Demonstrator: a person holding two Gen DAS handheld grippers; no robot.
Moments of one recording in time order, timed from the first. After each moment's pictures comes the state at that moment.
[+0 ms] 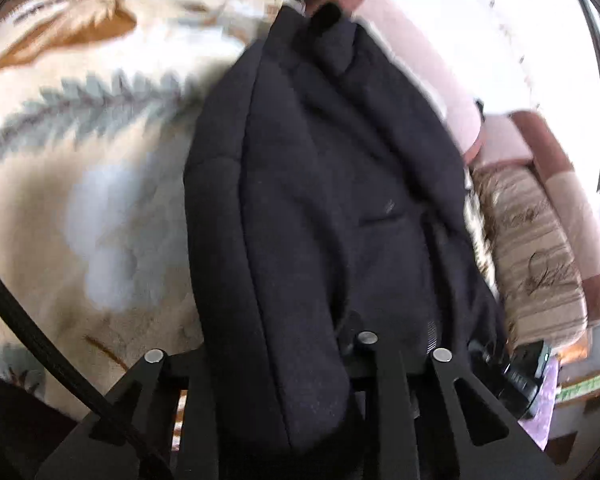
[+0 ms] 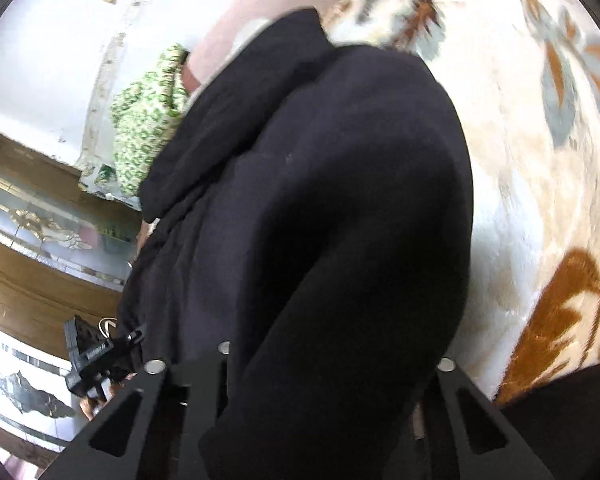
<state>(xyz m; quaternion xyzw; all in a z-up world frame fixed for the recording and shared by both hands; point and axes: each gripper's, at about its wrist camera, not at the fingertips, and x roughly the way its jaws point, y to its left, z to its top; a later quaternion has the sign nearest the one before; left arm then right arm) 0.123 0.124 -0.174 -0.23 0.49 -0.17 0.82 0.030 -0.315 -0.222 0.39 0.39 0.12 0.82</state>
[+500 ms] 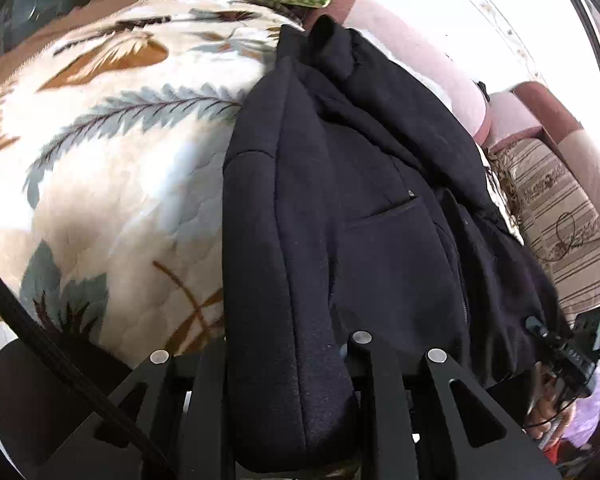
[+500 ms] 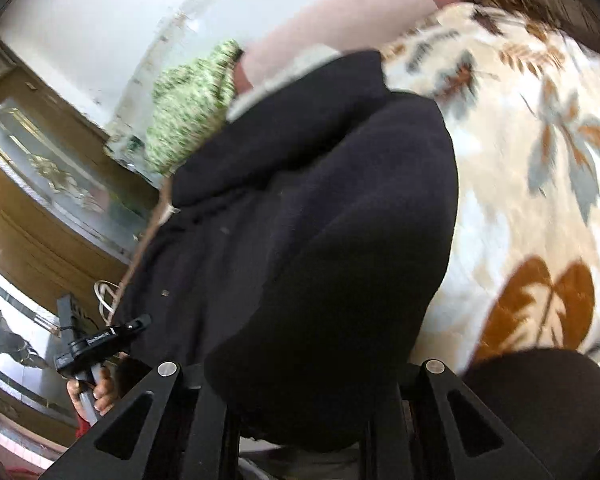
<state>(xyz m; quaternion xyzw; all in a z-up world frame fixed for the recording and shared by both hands) 0.056 0.133 -0.175 -0.16 0.48 -0.14 0.85 -0.015 -0.310 -0.195 0.32 0.37 0.14 0.86</state>
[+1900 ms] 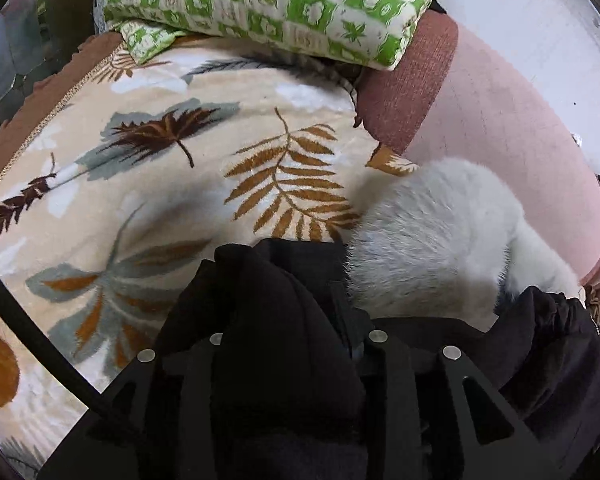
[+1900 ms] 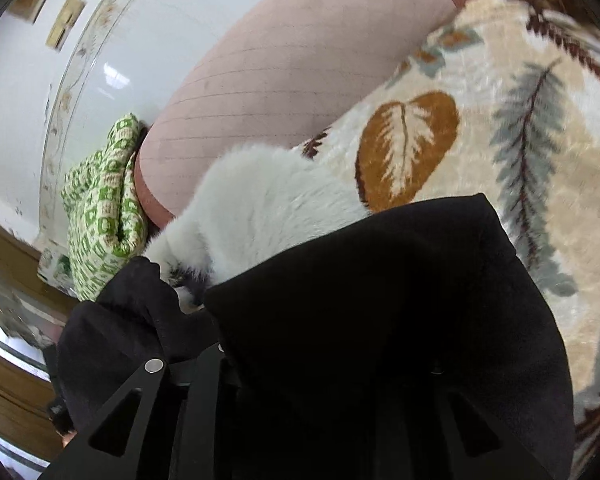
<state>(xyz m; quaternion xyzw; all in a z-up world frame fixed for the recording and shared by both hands) 0.472 0.046 -0.141 -0.14 0.48 0.05 0.87 0.362 -0.380 -0.191 0.41 0.35 0.04 0.84</state>
